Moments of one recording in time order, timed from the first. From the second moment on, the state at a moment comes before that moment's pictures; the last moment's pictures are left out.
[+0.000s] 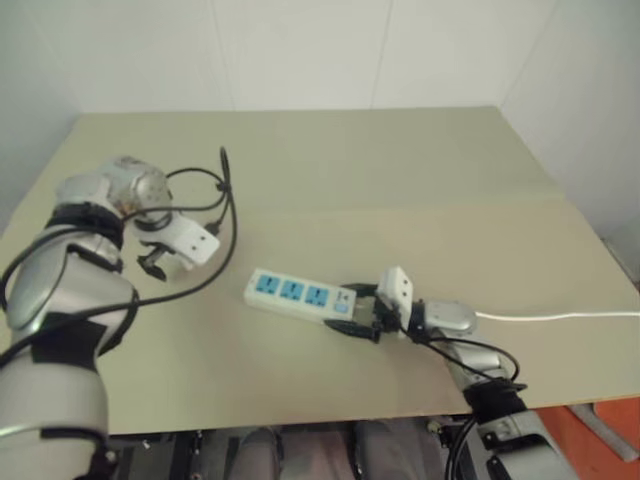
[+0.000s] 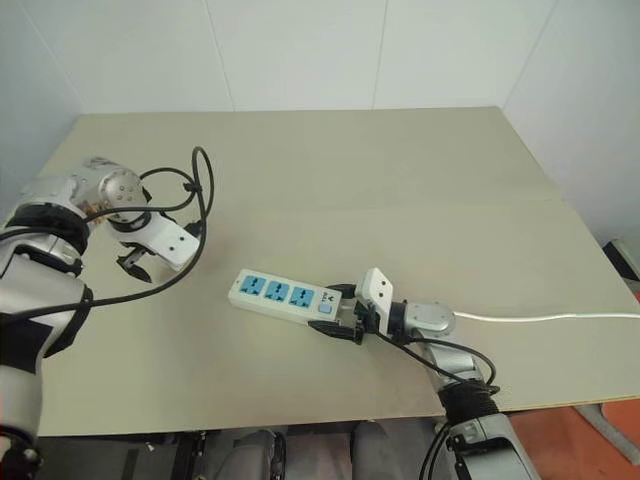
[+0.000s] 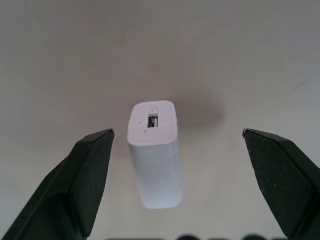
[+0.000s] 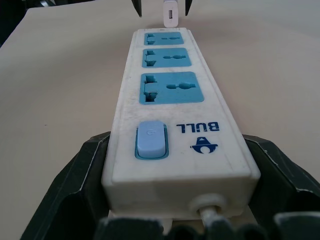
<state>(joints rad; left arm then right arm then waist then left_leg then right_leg) -1.37 0.73 -0.69 1.31 0.71 -0.68 -1.35 -0.37 -0.33 0.17 0.25 0.22 -0.03 1.11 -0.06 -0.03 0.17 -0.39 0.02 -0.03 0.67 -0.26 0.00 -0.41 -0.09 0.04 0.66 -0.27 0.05</state>
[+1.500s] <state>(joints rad) -1.24 0.51 -0.11 0.96 -0.23 -0.06 -1.61 -0.34 -0.34 0.17 0.22 0.22 -0.02 1.10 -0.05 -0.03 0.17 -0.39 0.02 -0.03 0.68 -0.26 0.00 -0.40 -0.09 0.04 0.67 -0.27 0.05</state>
